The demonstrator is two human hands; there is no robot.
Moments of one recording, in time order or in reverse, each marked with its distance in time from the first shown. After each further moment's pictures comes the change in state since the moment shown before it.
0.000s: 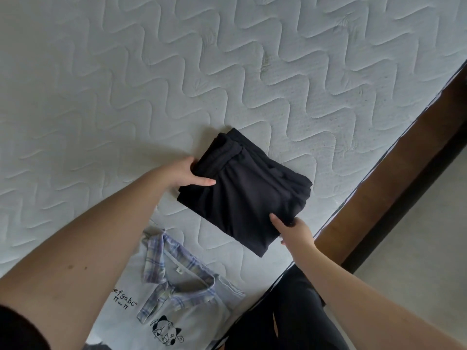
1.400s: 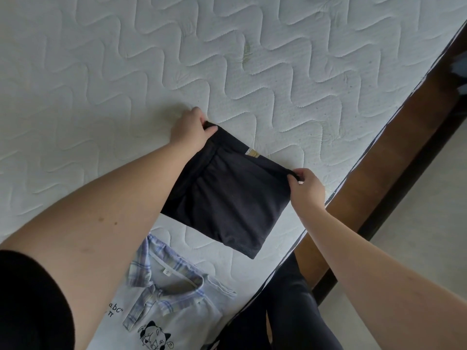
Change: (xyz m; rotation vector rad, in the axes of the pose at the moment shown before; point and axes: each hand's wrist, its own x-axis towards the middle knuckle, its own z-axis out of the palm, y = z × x) left_hand 0.037 0.090 0.005 0.127 0.662 0.213; right_hand 0.044 -0.047 -0.043 -0.085 0.311 -0.331
